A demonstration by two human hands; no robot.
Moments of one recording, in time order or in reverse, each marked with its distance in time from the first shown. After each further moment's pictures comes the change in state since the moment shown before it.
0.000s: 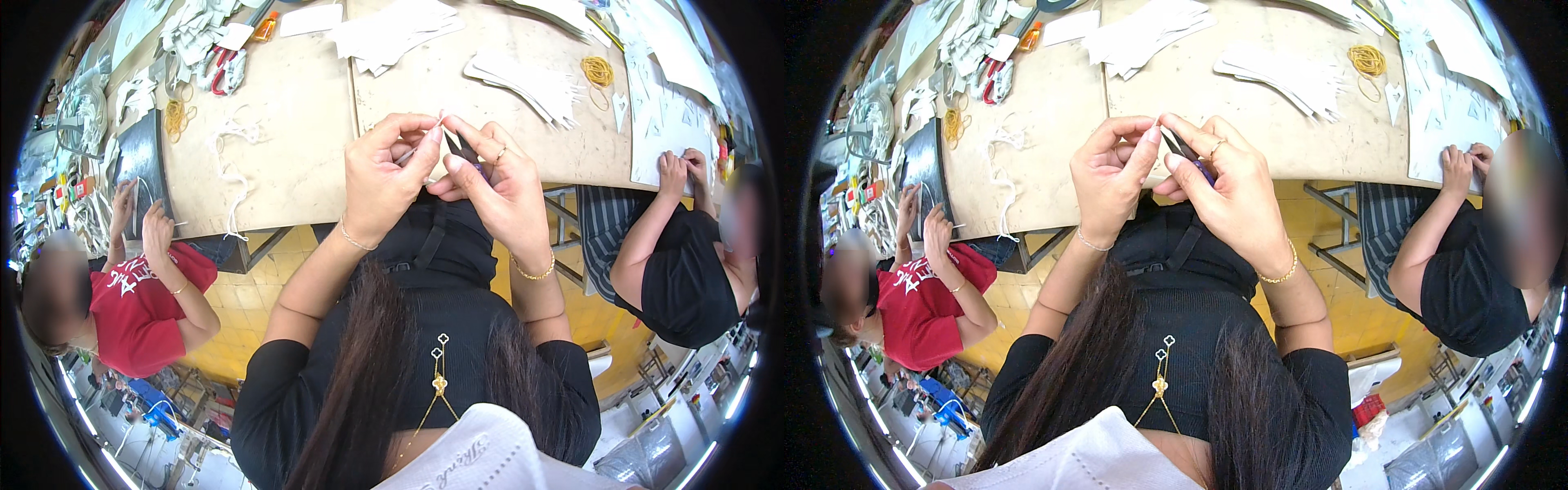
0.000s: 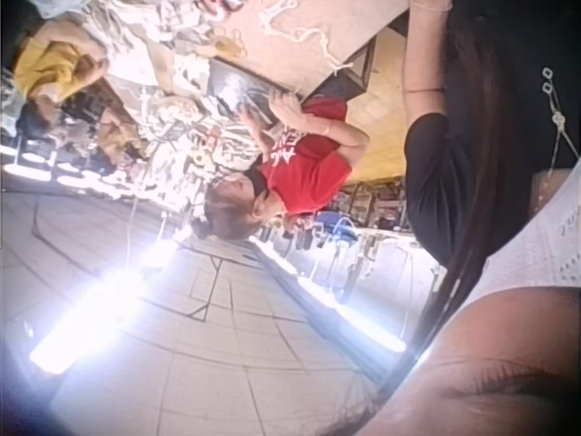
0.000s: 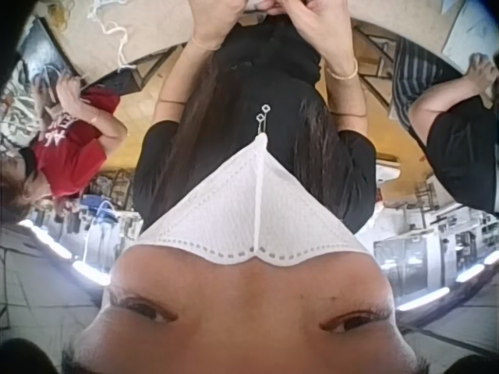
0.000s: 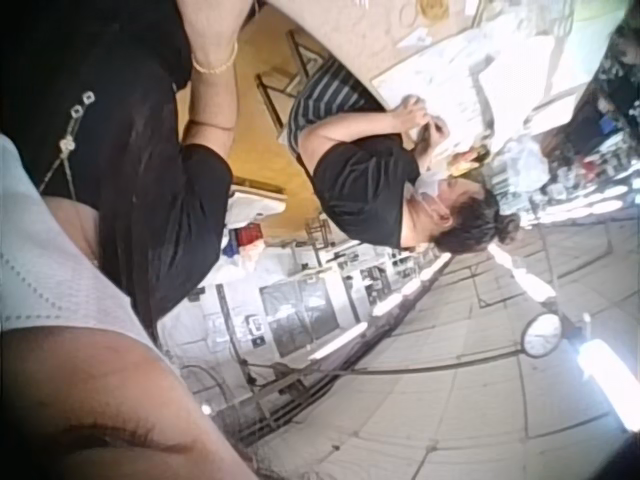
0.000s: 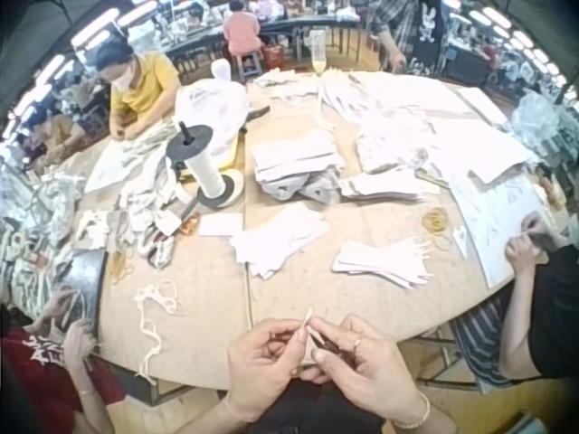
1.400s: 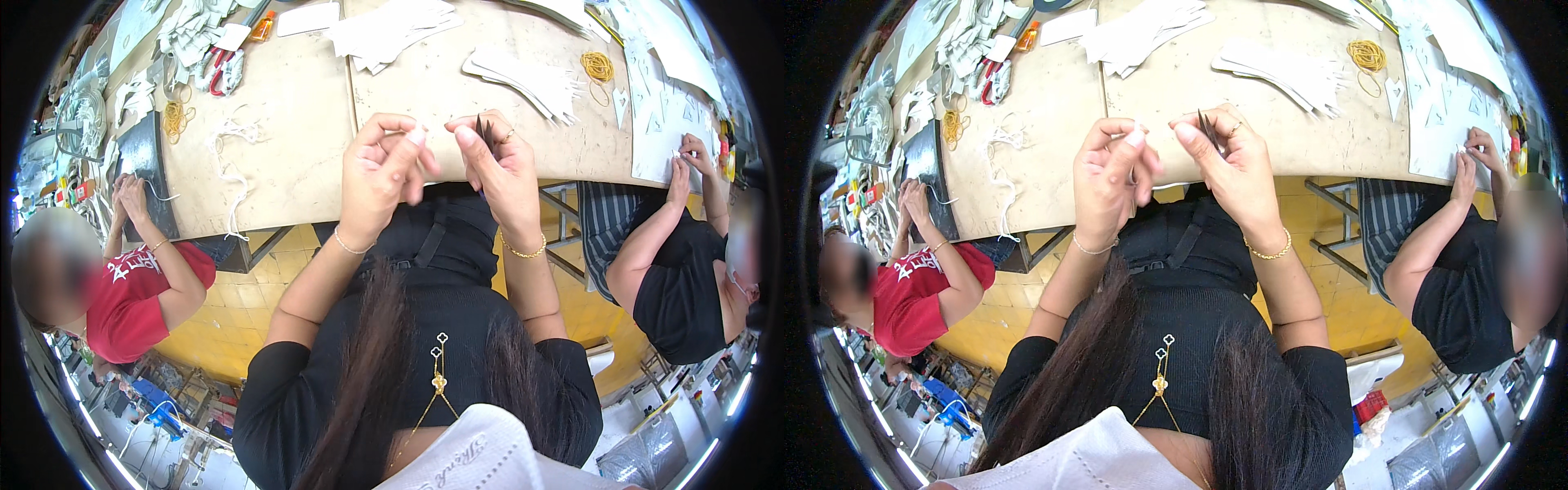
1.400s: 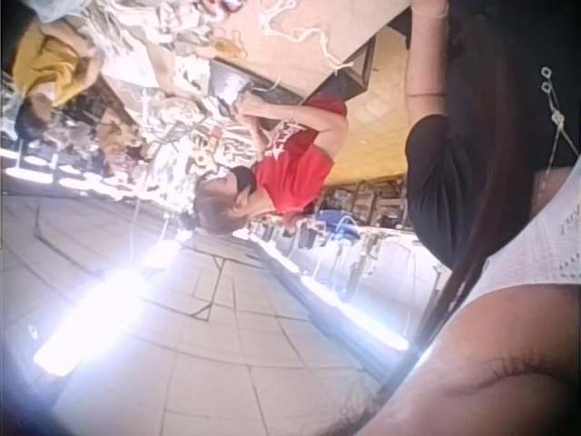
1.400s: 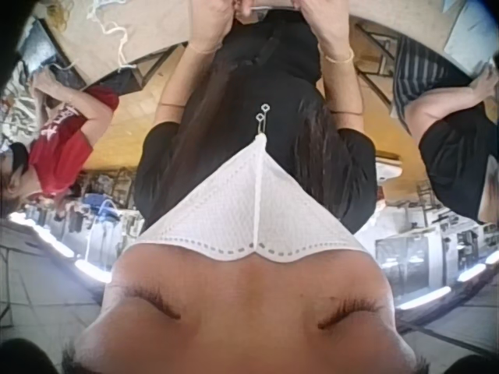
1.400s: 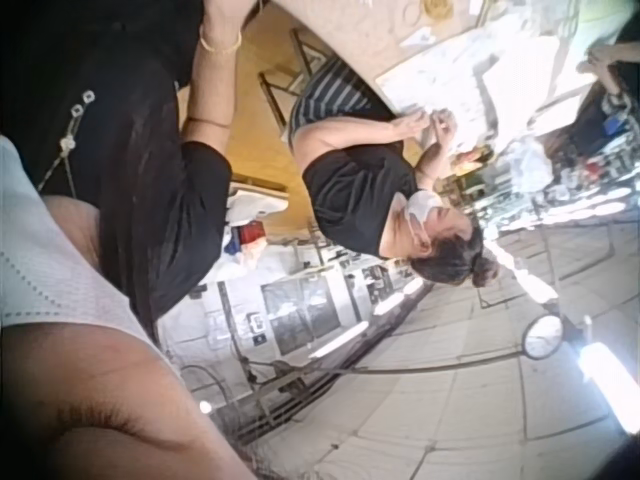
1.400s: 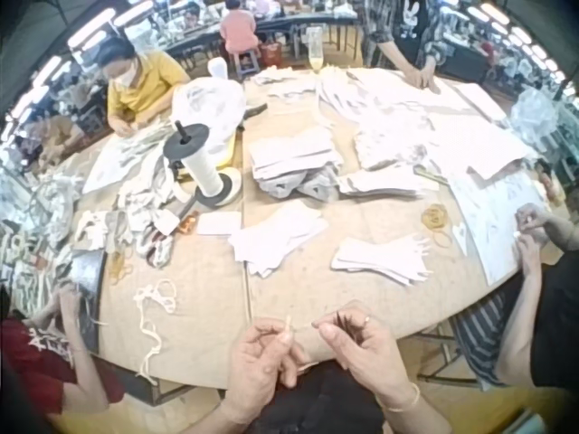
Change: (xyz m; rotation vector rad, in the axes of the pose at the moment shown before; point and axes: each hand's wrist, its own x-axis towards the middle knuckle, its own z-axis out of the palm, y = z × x) left_hand 0.000 -0.002 -0.016 -0.391 -0.130 -0.300; right_hand 0.011 0.034 -0.011 0.014 0.194 0.034
